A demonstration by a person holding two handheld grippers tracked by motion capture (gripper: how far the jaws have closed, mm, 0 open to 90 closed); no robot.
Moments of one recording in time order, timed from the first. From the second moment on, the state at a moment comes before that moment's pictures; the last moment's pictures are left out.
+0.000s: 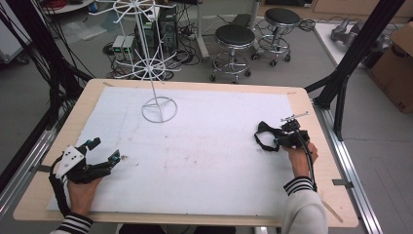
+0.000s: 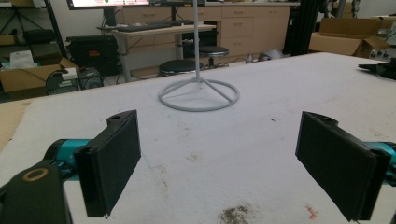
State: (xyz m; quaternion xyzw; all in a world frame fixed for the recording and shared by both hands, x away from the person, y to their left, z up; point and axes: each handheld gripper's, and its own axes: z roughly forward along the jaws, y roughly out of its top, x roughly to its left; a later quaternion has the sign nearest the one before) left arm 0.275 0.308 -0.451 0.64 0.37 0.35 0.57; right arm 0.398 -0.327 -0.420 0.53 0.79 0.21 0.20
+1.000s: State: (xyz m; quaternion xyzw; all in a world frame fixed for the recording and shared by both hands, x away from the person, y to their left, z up) left arm 0.275 0.307 -0.451 0.64 0.37 0.35 0.57; right arm 0.386 -0.309 -0.398 0.49 0.76 0.36 0.24
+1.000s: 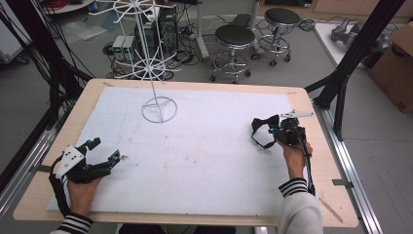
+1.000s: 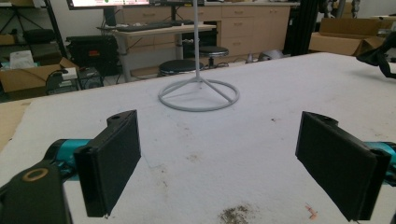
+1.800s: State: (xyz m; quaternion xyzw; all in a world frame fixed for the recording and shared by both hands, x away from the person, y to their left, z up) left arm 0.275 0.307 -0.451 0.64 0.37 0.35 0.57; right arm 0.374 -0.282 -0.364 0.39 0.72 0.53 0.23
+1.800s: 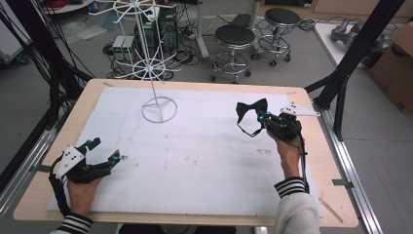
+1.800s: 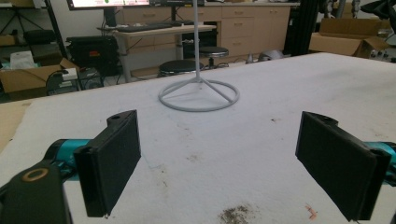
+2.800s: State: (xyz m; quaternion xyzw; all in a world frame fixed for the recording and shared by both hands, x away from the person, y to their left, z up) left arm 0.275 0.308 -0.451 0.64 0.37 0.34 0.58; right arm 0.379 -0.185 -0.316 0.29 0.74 0.57 0.21
